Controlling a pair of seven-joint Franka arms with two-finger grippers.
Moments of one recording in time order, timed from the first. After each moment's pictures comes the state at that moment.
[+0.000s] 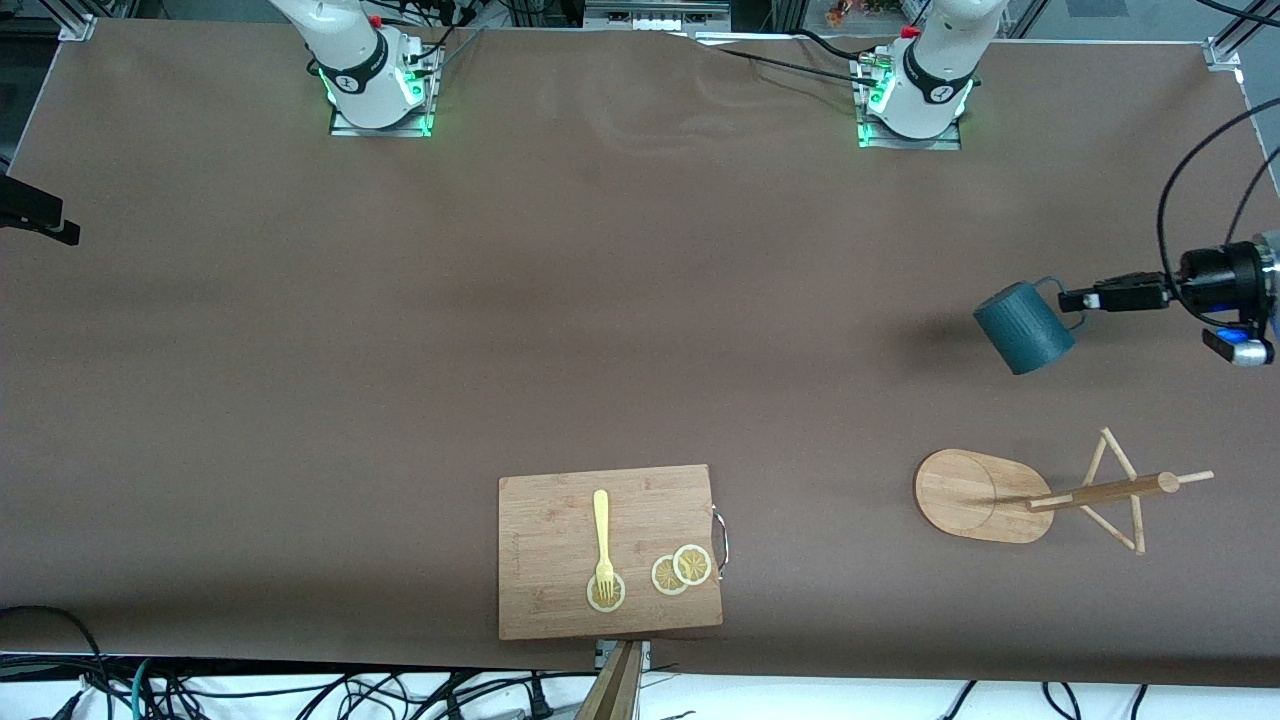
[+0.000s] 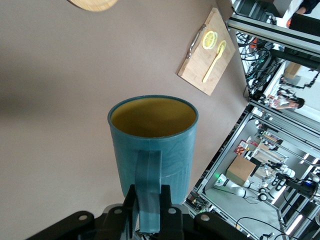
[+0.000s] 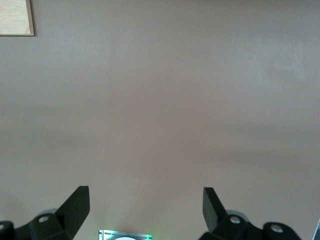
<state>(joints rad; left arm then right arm) 0.86 0.33 -0.44 -1.79 -0.75 1.54 0.08 -0.12 0.15 -0.02 -1.35 0.00 1.40 -0.22</state>
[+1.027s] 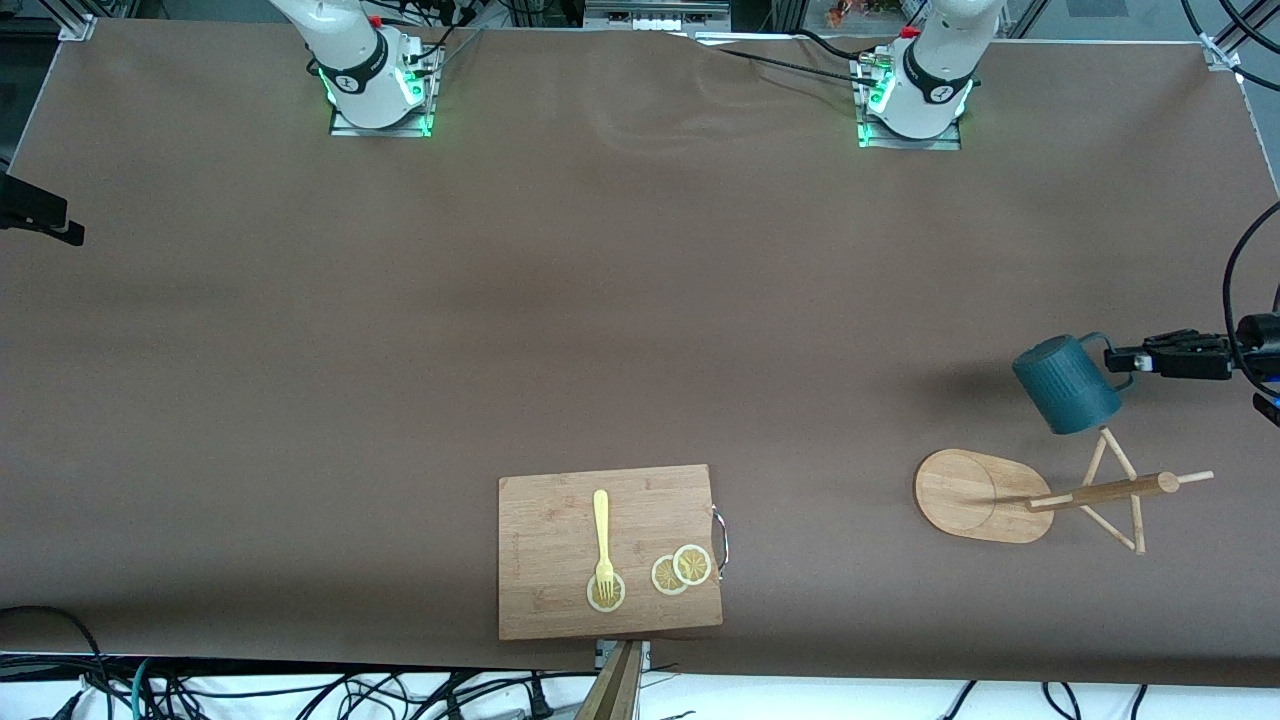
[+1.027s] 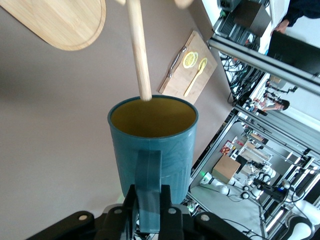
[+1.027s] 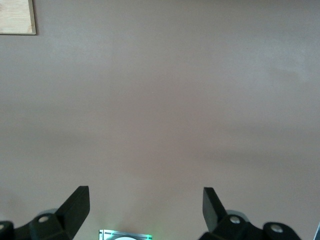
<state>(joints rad) 0.78 0.63 -0.44 -1.37 -0.72 1.45 -0.10 -0.12 0.15 -0.02 -1.35 0.00 1.40 -0.23</state>
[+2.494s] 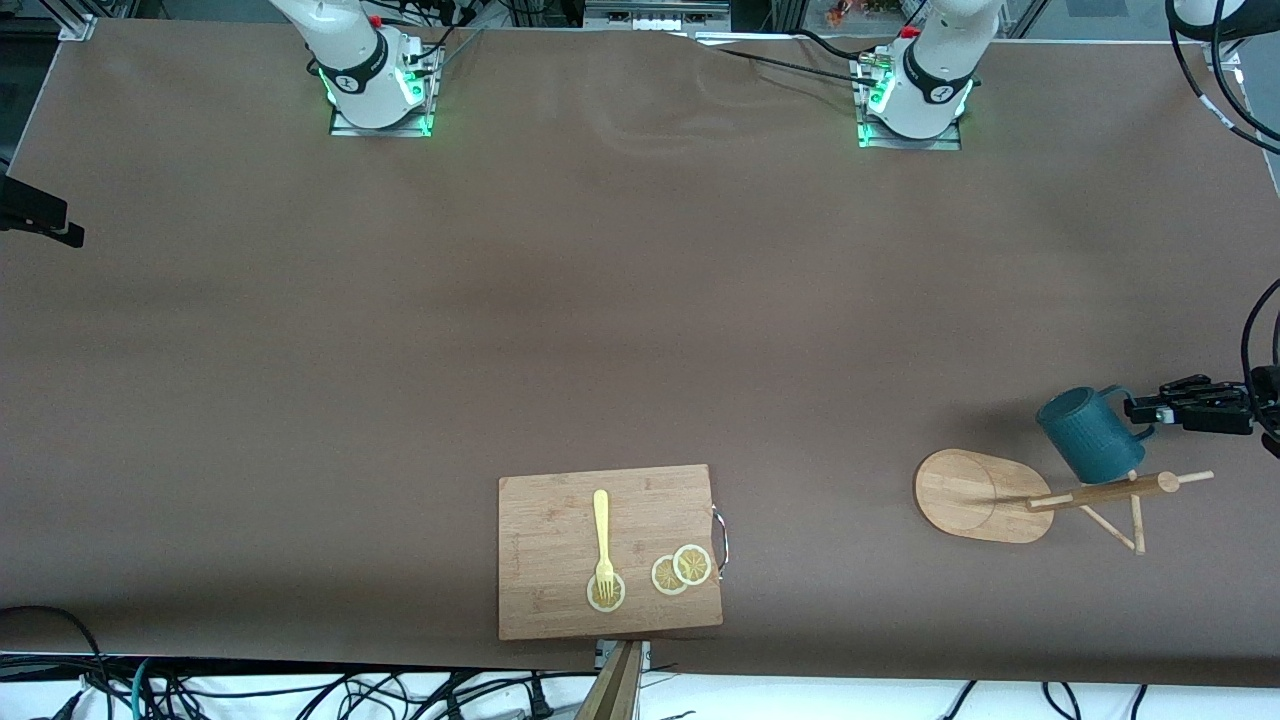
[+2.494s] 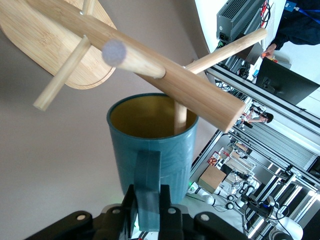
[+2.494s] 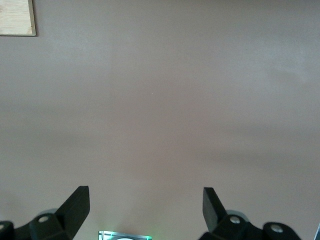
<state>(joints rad) 0.74 0.86 -0.39 -1.12 -0.72 1.44 -0.14 -0.12 0.15 -0.02 -1.35 0.00 1.41 -0.23</state>
